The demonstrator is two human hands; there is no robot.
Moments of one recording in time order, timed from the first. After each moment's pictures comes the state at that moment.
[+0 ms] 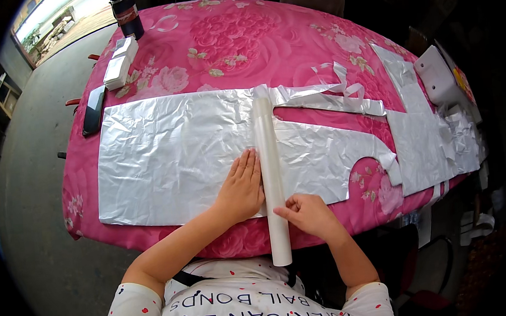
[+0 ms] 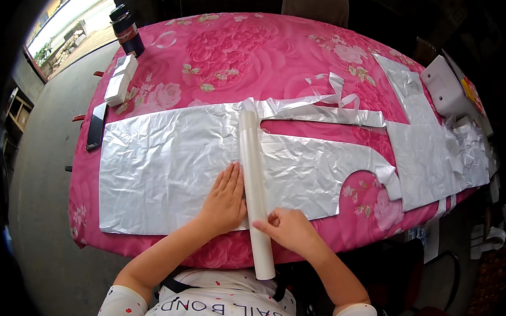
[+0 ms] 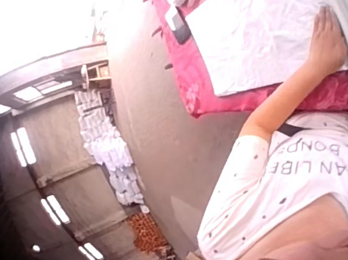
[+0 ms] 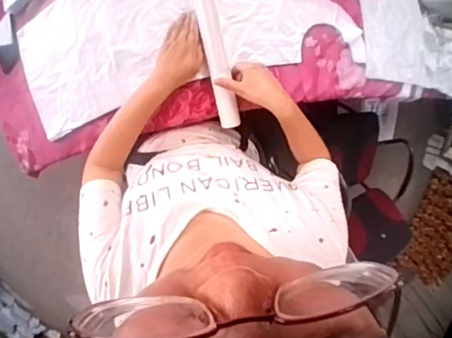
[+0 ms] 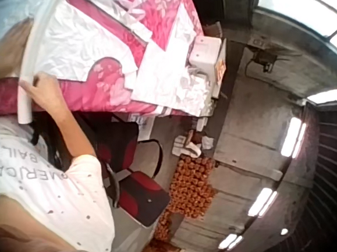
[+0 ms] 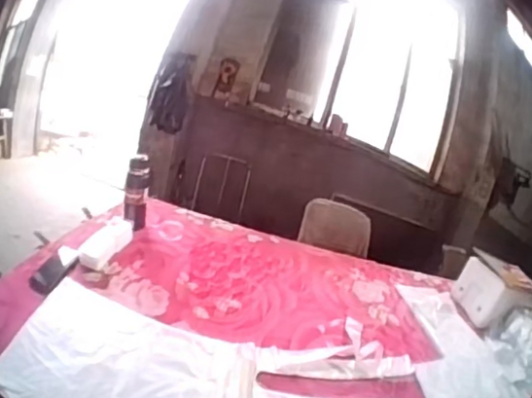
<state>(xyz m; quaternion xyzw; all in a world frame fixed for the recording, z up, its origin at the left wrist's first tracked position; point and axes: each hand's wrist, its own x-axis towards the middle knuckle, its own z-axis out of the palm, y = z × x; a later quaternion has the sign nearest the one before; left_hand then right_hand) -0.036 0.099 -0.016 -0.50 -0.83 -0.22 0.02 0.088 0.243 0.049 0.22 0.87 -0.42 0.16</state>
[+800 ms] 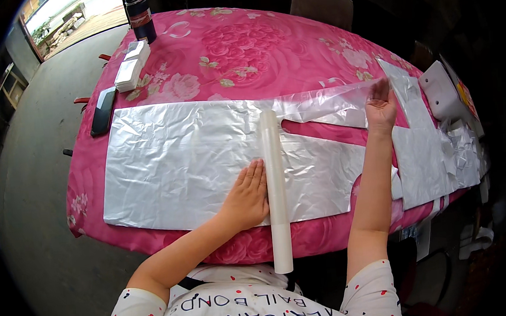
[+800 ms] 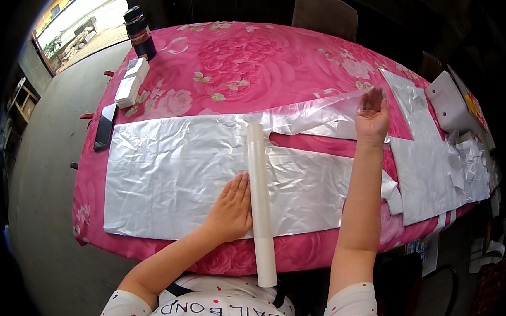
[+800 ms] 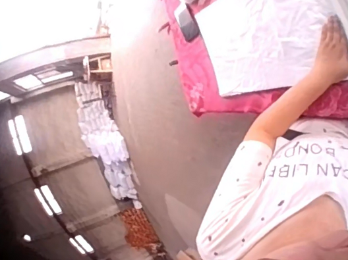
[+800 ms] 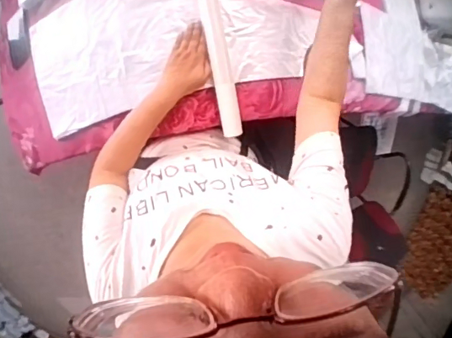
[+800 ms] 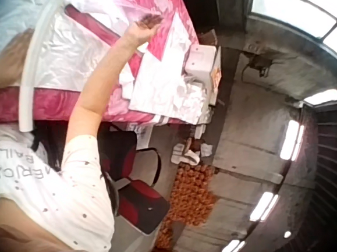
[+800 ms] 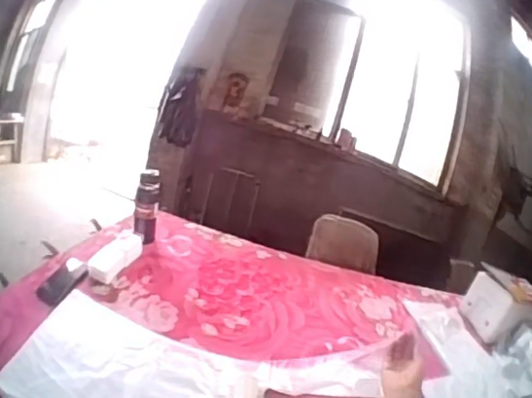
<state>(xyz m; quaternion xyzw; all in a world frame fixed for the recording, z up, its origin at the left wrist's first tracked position) -0.036 0.099 -0.021 -0.51 -0.83 -0.21 0.03 -0.047 0.506 0.064 -0.10 0.21 -0.91 -0.34</state>
